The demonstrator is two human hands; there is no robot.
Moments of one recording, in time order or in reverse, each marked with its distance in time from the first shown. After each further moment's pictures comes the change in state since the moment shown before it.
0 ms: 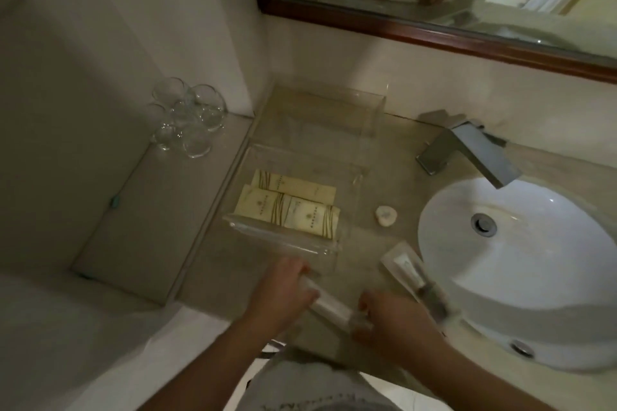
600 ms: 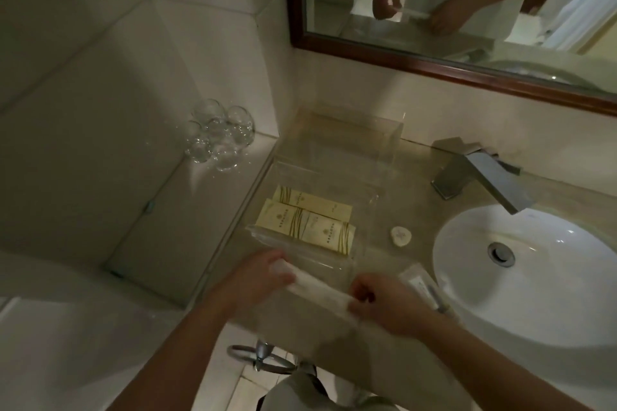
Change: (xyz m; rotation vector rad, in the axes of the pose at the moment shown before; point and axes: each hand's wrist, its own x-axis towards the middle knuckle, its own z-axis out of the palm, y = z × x) left_hand -0.001 -0.030 -0.075 -0.319 -0.046 -0.091; right_hand 0.025 -0.025 -0.045 0.280 -0.023 -0.231
